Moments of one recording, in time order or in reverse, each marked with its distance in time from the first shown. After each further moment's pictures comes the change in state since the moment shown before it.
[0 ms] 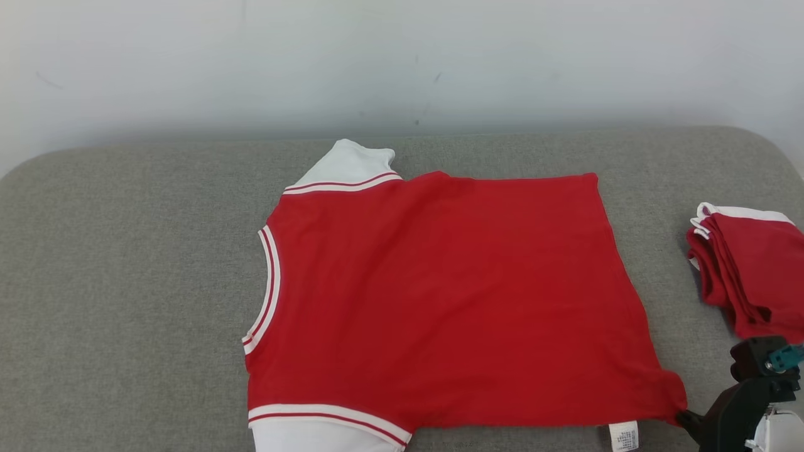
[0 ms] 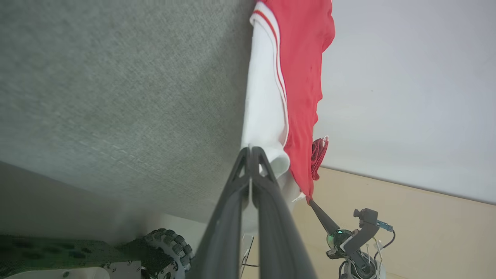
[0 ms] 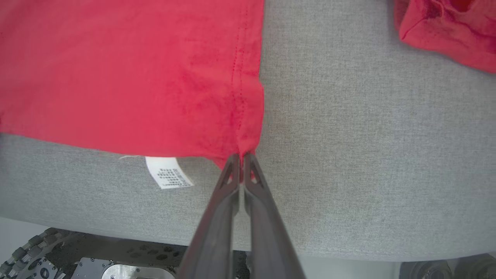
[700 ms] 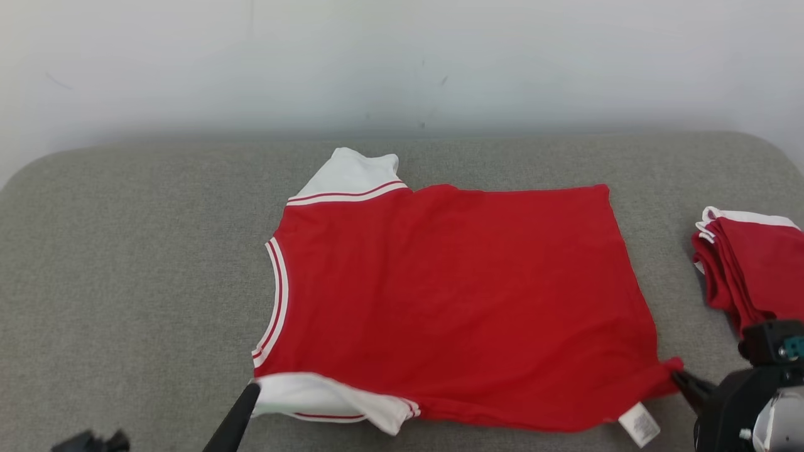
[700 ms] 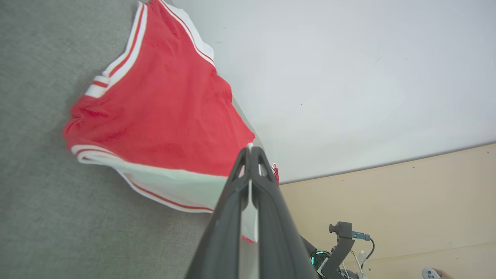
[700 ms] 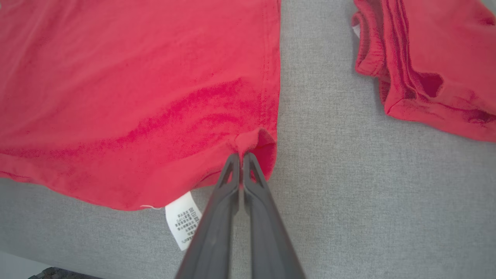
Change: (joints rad) left arm -0.130 -0.017 0.075 -0.153 0.157 -0.002 -0.077; right arm -0.007 0.003 0.004 -0.017 0.009 0.000 -0.148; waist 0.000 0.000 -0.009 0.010
